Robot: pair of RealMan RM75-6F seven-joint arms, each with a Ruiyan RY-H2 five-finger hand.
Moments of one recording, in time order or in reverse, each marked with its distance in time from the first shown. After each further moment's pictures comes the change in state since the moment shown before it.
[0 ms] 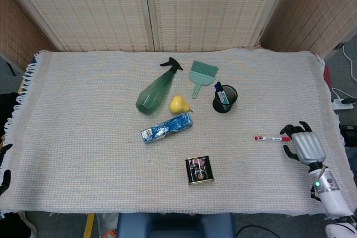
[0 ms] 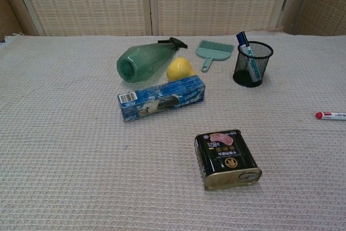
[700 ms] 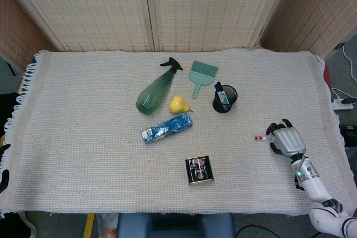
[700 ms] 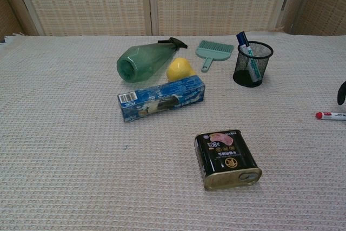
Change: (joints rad) left arm -0.008 -0.007 -0.007 0.020 -0.037 -0.029 -0.006; right arm 0.092 -0.101 0.032 0.100 0.025 -0.164 -0.079
